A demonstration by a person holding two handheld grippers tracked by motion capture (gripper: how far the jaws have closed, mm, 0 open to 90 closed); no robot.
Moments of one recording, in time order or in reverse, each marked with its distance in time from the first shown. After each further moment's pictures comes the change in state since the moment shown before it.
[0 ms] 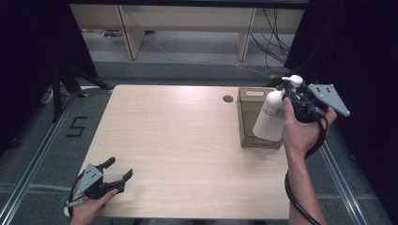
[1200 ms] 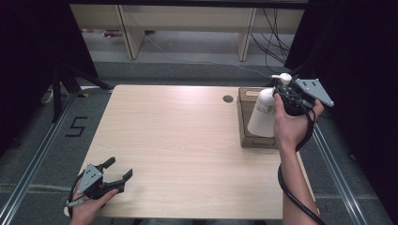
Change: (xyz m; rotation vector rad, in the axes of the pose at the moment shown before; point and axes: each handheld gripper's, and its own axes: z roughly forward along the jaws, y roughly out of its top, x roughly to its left) left arm 0.001 0.000 0.001 -0.013 -0.009 0.002; right arm 0.009 -0.011 0.030 0.050 0.020 -0.002
